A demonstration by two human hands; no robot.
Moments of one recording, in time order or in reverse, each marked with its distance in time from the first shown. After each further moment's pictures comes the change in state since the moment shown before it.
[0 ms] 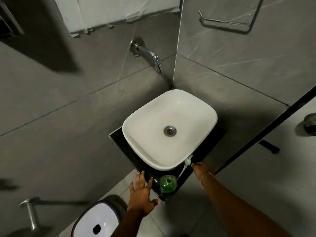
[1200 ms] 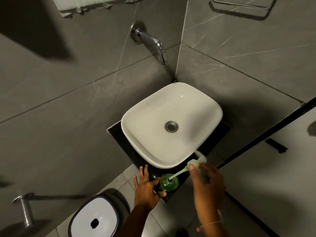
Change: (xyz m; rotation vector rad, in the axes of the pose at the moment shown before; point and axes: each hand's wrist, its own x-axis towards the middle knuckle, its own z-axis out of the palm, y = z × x) left_hand 0.026 0.012 0.023 -0.218 0.200 0.011; right_hand -0.136 -0.021 -0.010 0.504 0.552 -0.418
